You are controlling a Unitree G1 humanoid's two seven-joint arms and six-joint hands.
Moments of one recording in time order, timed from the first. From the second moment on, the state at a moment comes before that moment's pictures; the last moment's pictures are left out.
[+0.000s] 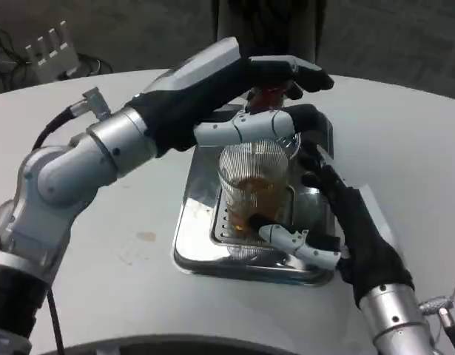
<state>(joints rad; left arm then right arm) -0.94 0.51 -0.16 0.42 0.16 -0.45 -0.53 -0.25 -0.02 0.13 -0.14 -0.38 0.11 -0.05</state>
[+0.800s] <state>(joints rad) -0.94 0.53 -0.14 0.41 0.16 -0.45 -0.54 -0.40 0.02 0.18 0.10 -0.37 0.07 -0.15</state>
